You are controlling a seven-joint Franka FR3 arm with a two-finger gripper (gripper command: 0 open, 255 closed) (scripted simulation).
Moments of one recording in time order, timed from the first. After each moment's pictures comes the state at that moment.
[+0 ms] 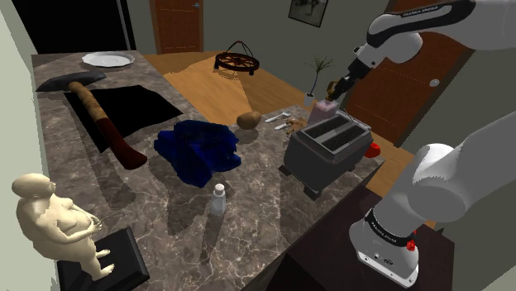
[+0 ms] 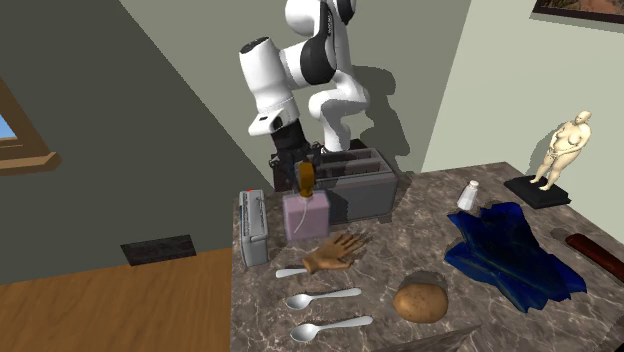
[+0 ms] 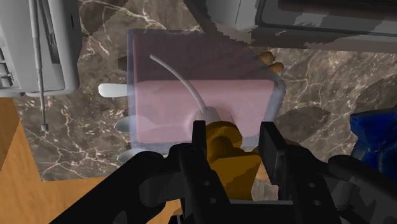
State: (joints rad) arm 0.07 -0.35 -0.78 -2.30 0.14 2.12 -0.71
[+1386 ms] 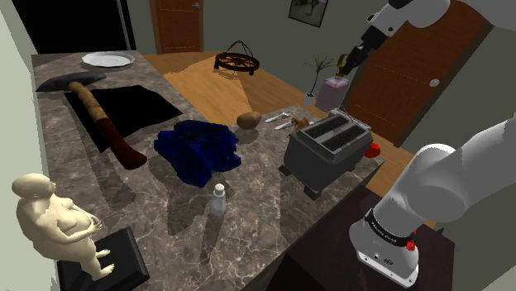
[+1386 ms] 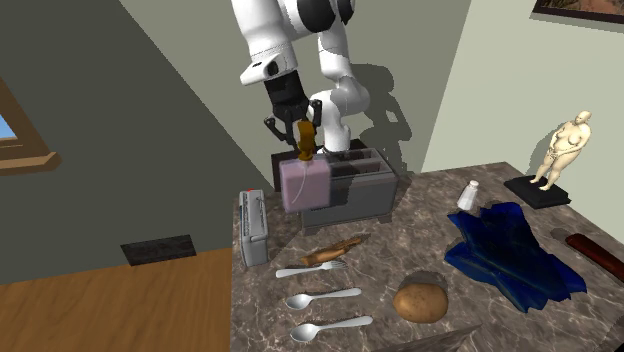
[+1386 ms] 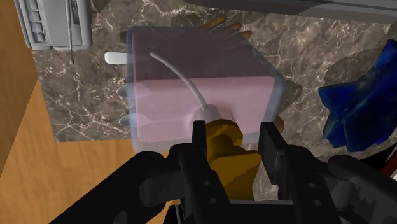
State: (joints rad) arm 0.06 -0.40 -0.72 -2.06 0.10 1.85 -0.61
